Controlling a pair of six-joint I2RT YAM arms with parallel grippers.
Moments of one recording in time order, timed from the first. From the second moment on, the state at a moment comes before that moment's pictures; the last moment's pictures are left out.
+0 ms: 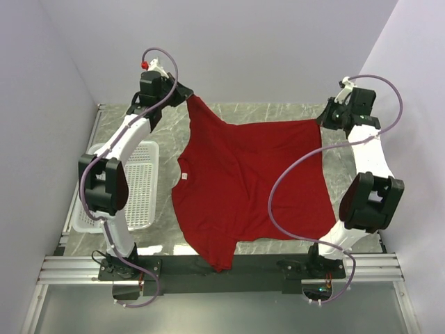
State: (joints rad) left arm -0.22 1.89 1.67 0.00 0.22 -0.76; right arm -0.24 1.68 1.48 -0.46 -0.39 0.09
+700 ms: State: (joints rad) left arm -0.20 1.56 1.33 0.01 0.10 -0.74; right arm -0.24 1.44 1.39 -0.42 -0.56 -0.03
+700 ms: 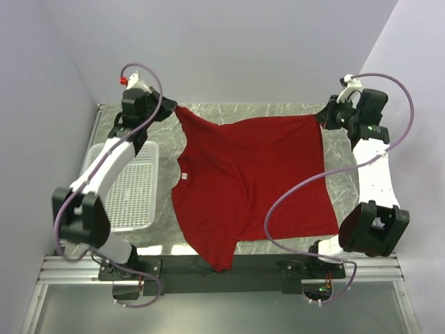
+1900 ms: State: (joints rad) left arm -0.19 1.83 1.46 -0.01 0.03 -0.85; right arm -0.23 1.58 1.36 -0.27 -0.34 0.06
